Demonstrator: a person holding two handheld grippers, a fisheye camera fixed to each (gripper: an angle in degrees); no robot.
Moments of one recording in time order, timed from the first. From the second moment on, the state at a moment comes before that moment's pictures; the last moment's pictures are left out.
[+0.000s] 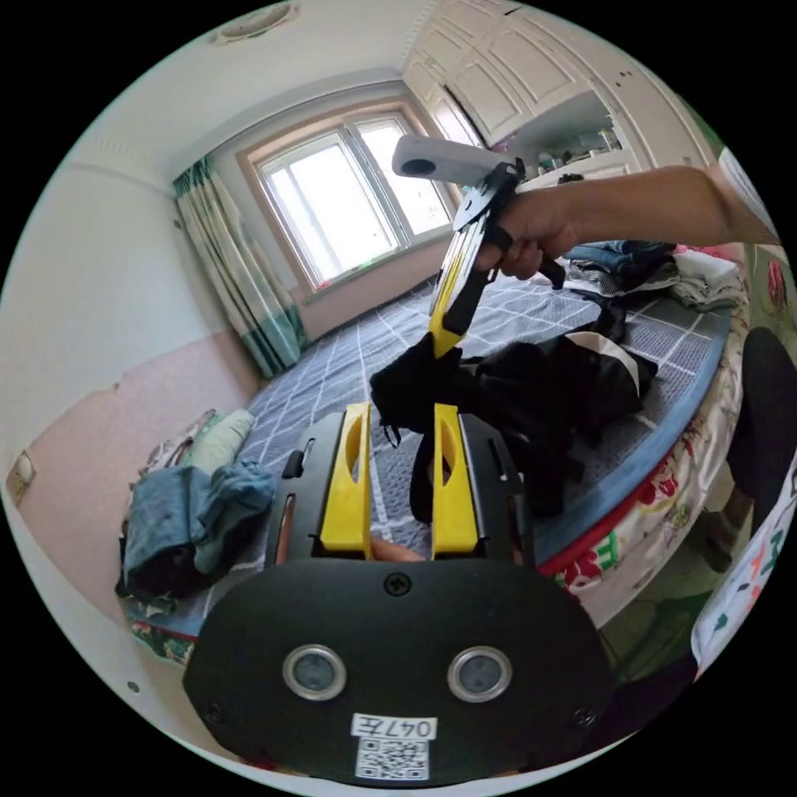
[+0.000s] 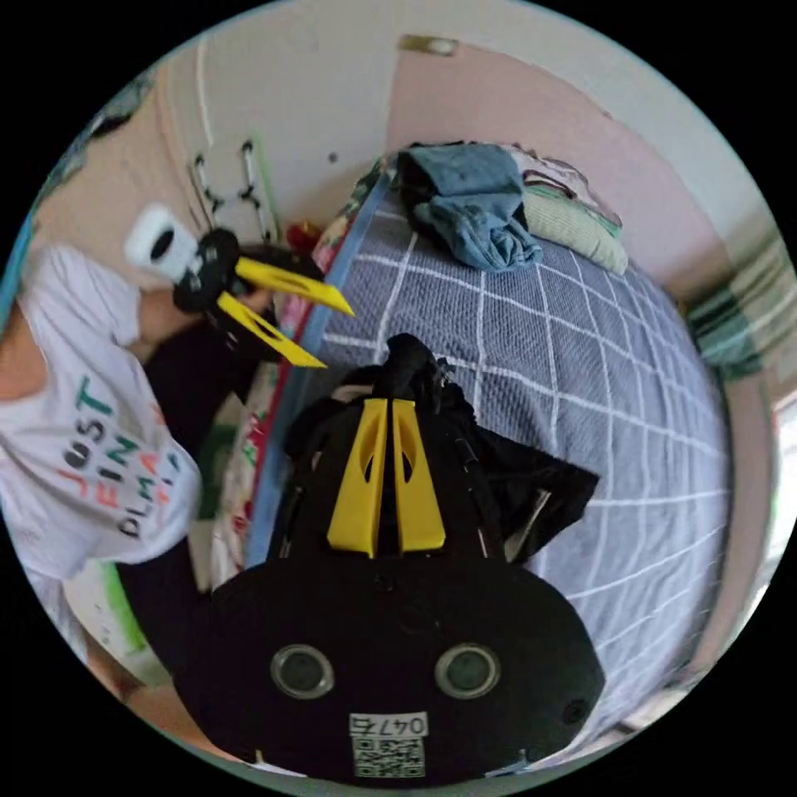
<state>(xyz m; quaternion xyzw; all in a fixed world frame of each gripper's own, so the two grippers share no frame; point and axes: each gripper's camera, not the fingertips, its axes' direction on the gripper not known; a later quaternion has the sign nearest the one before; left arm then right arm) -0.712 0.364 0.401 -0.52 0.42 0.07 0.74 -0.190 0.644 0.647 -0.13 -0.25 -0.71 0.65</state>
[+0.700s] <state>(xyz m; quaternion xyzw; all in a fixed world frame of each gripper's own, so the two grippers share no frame) -0.672 0.308 0.407 -0.39 0.62 0.11 0.67 -0.114 0.653 0.561 -0.09 -0.21 -0.73 0.64</state>
